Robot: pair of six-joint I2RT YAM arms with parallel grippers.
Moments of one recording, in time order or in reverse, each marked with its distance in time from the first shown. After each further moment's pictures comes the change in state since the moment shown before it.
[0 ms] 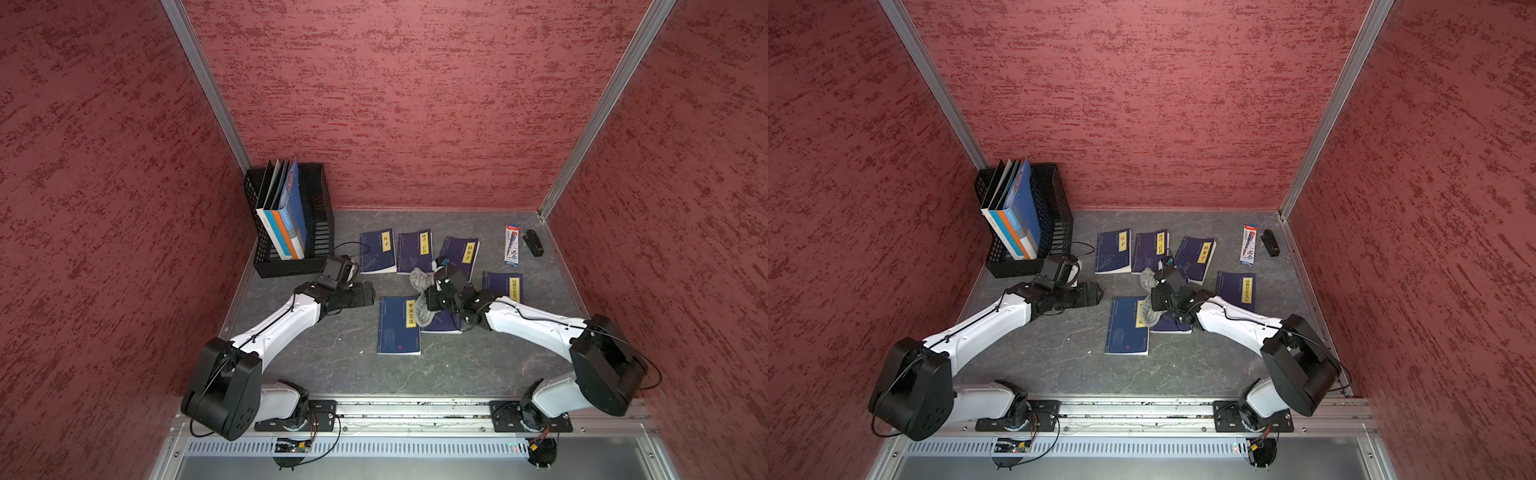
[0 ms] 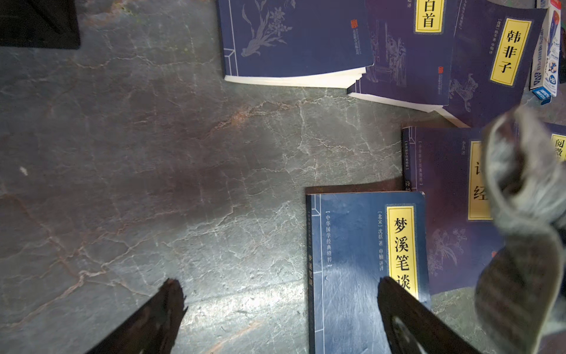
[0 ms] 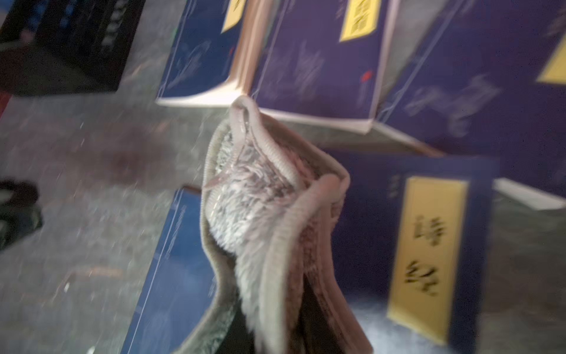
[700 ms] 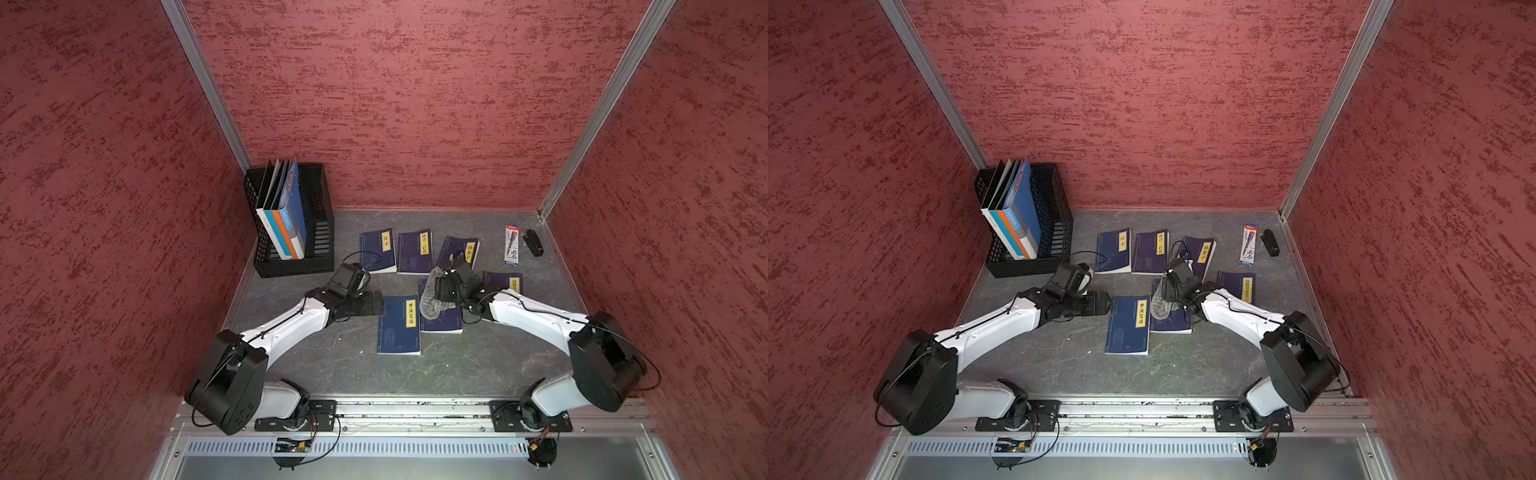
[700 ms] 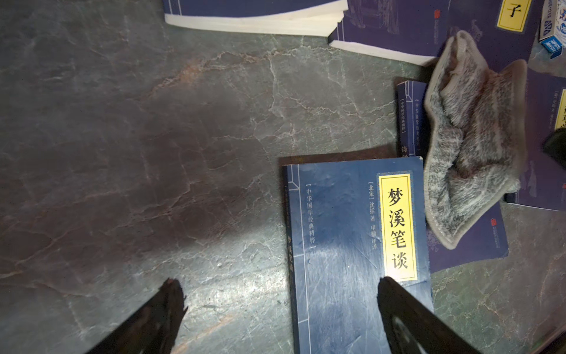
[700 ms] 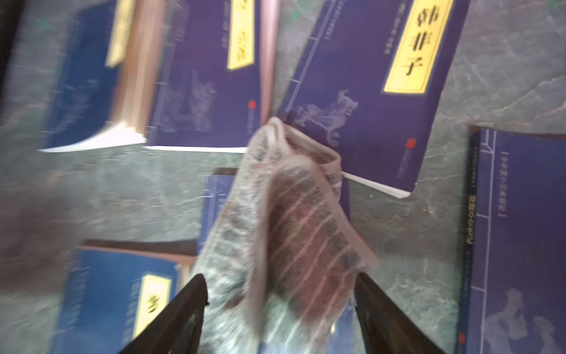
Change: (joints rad) left arm -0.093 0.038 -0.049 0.047 0.000 -0.034; right arm -0.017 -0.017 0.021 -0.113 0.093 0.032
